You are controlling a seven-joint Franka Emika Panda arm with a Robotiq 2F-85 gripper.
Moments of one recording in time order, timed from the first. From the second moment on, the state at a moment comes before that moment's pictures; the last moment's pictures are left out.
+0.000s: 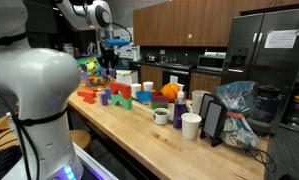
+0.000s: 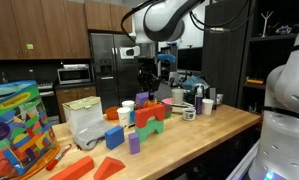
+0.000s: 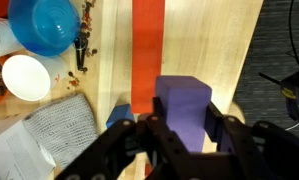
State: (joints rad) arm 0.32 -0.29 0.15 -2.42 0.00 2.19 -1.07
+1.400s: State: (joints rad) arm 0.27 -0.27 0.13 -2.39 -0.03 2.17 -1.07
